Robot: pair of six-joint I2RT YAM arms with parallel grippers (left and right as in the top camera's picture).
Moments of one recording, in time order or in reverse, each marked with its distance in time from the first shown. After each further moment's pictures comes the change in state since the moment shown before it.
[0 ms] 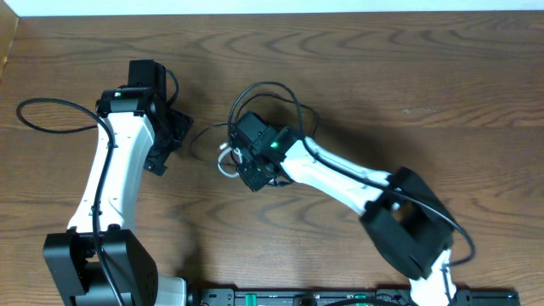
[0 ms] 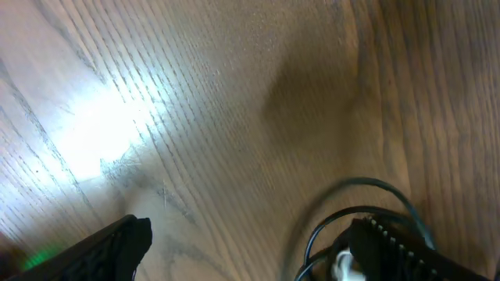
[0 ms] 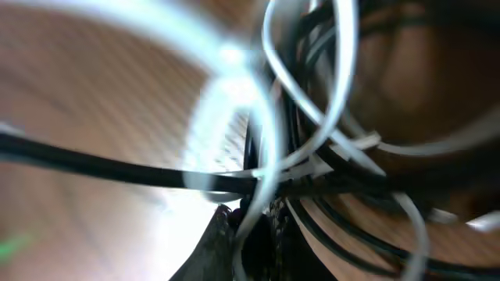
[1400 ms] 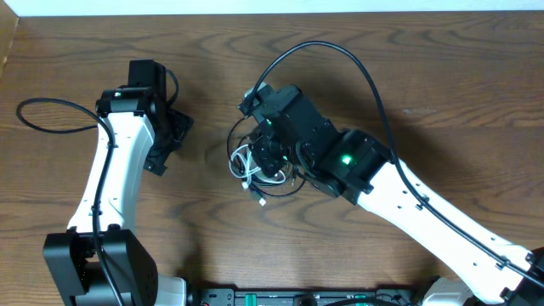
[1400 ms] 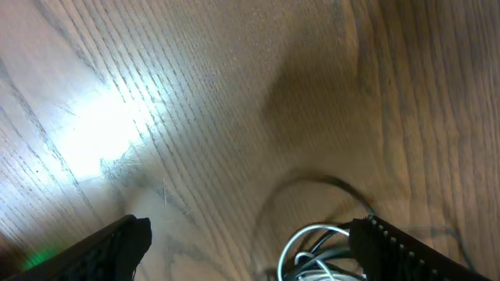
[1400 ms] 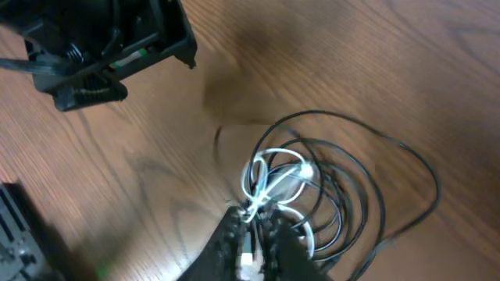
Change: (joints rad) left arm 0.000 0.000 0.000 0.000 0.000 0.000; right arm 0.000 -0.479 0.015 -0.035 0.114 0.002
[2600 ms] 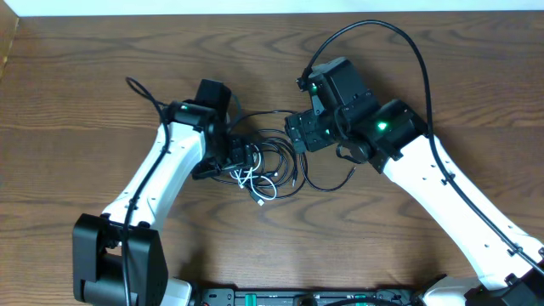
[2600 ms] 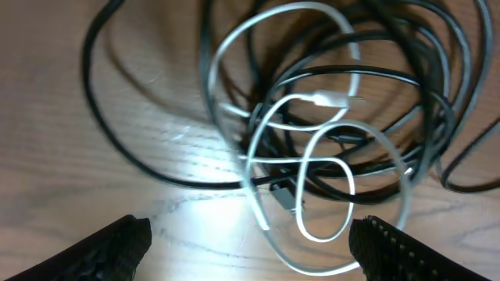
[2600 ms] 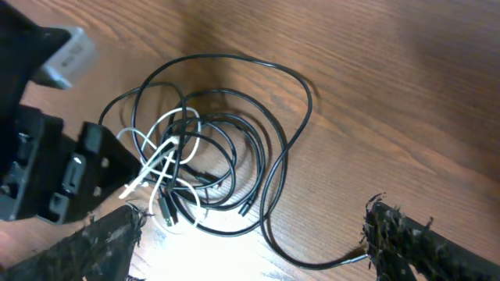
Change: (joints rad) left arm -0.294 0.016 -0.134 0.083 0.240 0.637; right arm -0.230 0.000 0.000 -0.195 0.013 0.053
